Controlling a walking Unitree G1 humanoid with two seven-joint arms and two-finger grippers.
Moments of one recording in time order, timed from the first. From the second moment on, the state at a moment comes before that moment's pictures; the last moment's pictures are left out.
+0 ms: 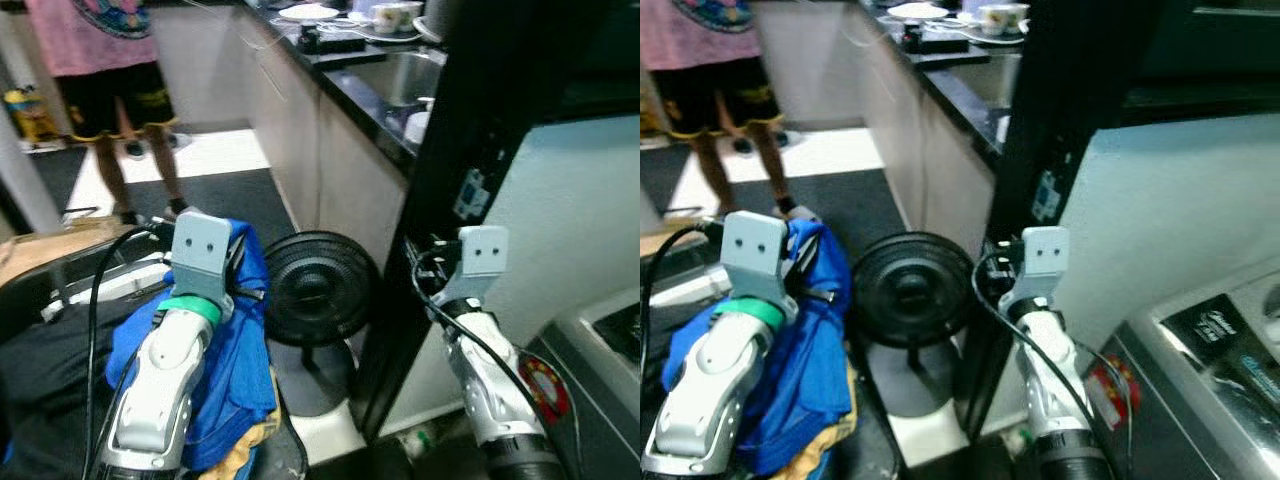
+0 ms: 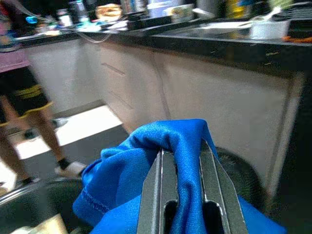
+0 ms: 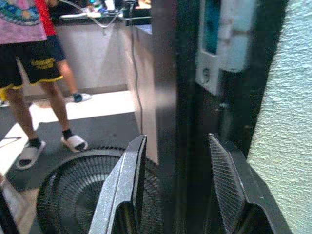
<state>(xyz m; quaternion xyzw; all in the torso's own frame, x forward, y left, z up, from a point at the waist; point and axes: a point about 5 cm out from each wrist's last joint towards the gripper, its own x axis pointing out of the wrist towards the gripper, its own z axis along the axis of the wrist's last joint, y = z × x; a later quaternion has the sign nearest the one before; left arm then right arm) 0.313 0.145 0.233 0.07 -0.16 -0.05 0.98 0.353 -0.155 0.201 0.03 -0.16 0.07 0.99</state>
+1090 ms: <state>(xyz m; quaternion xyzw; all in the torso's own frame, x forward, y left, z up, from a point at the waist) 0.300 0.109 0.220 0.07 -0.14 -0.22 0.96 0.342 -0.139 0.208 0.10 -0.15 0.25 0.95</state>
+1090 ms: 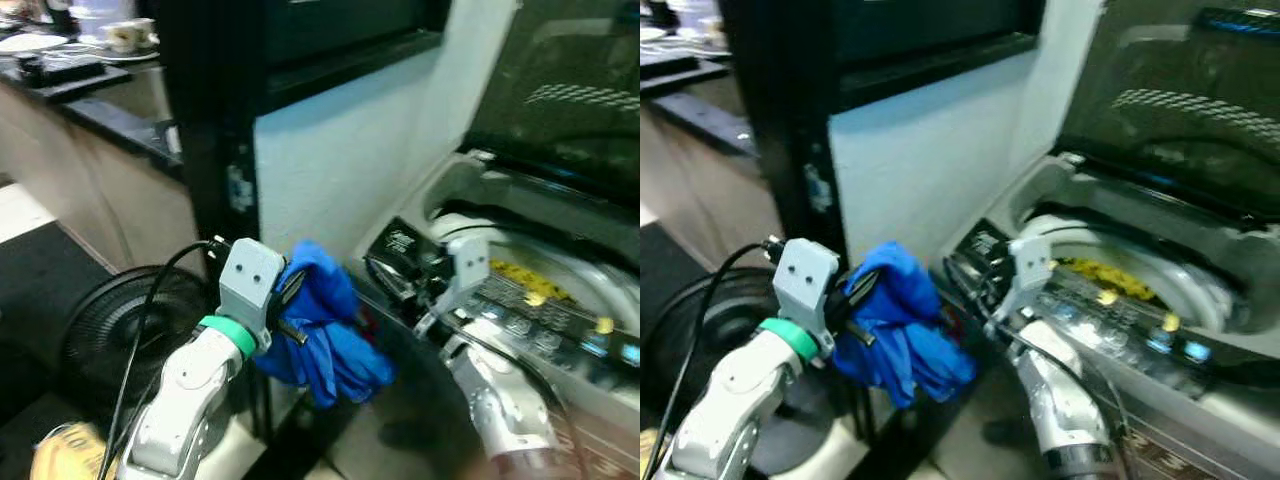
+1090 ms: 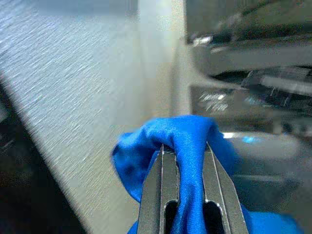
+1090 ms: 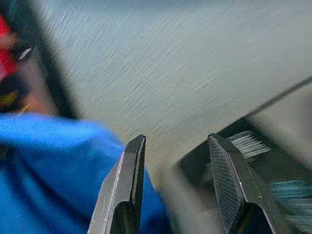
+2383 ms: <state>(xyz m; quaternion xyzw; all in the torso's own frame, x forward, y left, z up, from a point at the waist) 0.315 0.160 0.268 0.06 -0.20 -0.03 0.98 0.359 -0.157 0.245 0.15 -0.20 0.11 0.96</state>
